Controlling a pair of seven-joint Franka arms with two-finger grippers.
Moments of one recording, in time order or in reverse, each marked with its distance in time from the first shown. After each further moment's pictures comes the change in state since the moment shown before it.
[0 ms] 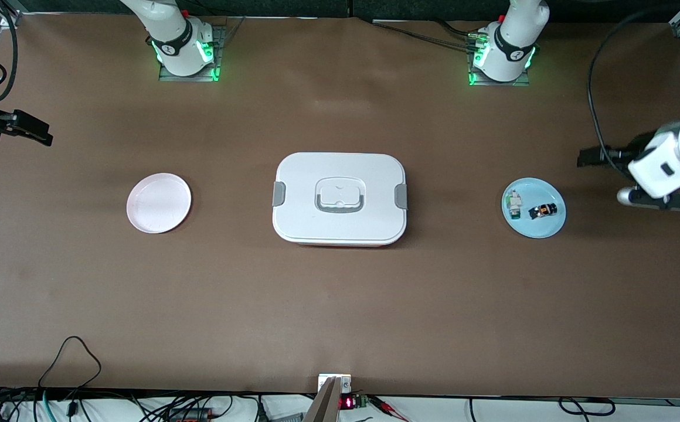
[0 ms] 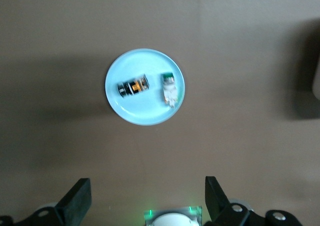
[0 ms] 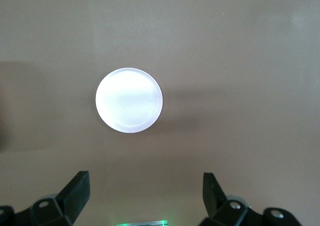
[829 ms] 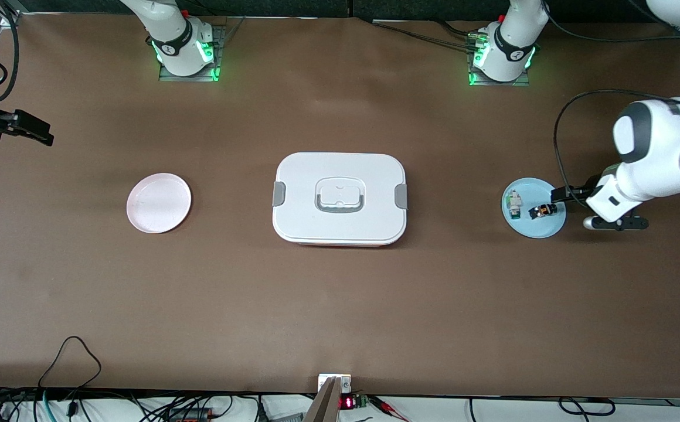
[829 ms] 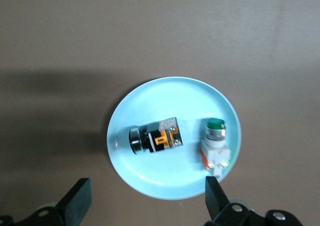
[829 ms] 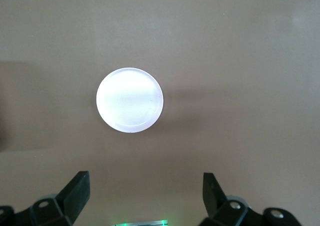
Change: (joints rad) left arm 0.090 0.060 0.003 -0.485 0.004 0.675 -0.019; right arm 0.000 0.000 0.003 0.001 0.000 -0.001 0.000
